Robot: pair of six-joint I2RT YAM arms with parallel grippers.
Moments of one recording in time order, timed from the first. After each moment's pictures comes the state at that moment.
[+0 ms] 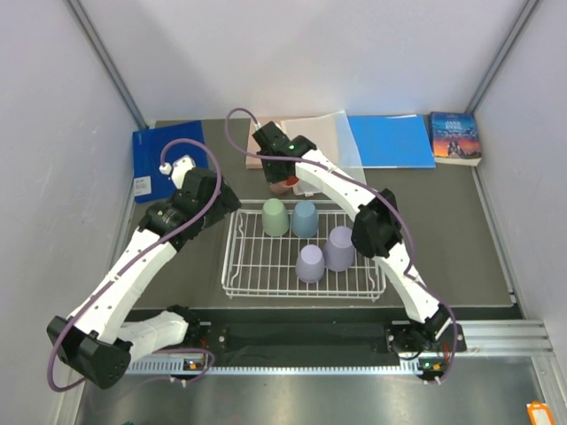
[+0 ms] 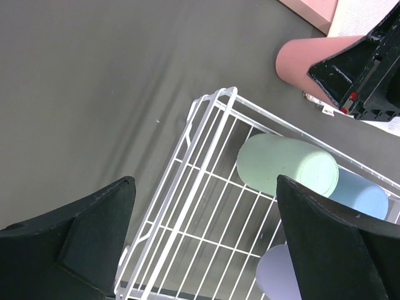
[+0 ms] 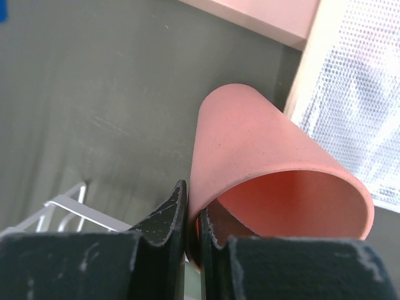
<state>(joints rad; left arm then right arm) -0.47 1.07 1.12 -0.84 -0.40 -0.86 0.78 2.44 2.44 -0.92 0.19 0.35</state>
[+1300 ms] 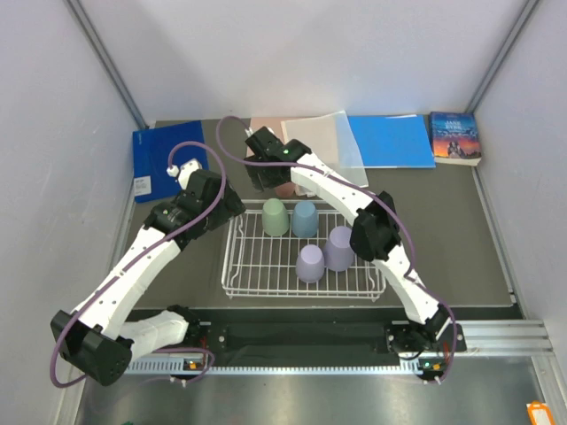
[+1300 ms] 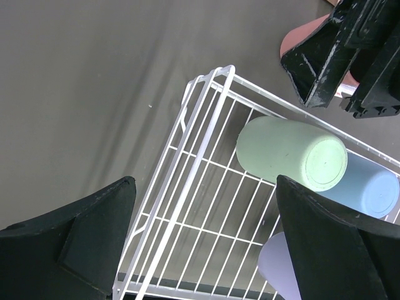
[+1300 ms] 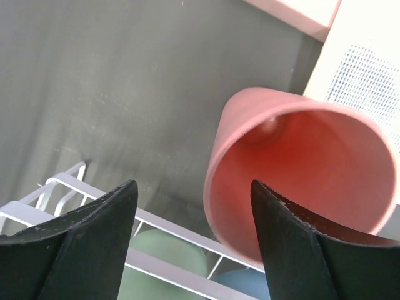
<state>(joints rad) -0.47 1.09 1.08 -0.82 -0.33 -0.86 0.82 2.43 2.44 -0.97 0.22 0.31</state>
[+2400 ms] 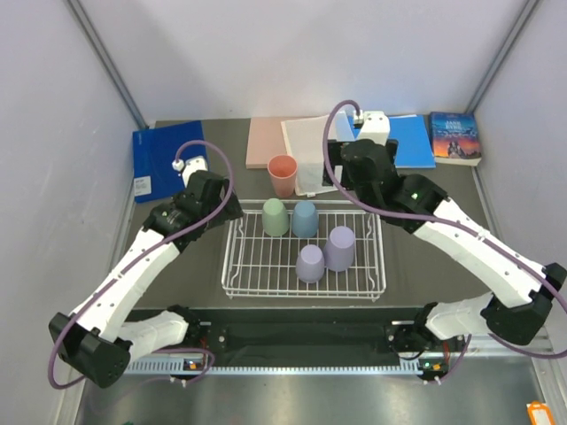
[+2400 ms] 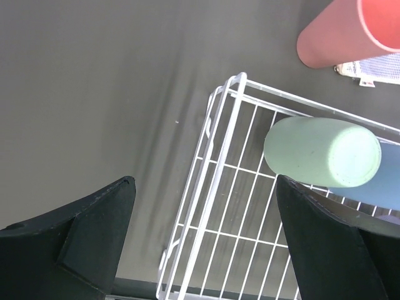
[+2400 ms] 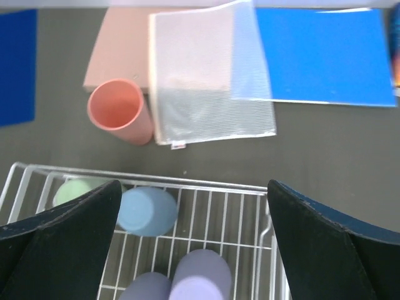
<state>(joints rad) -0.48 1.08 1.08 -0.82 -0.38 -0.68 0.88 1.33 1.51 -0.68 0.67 0.41</state>
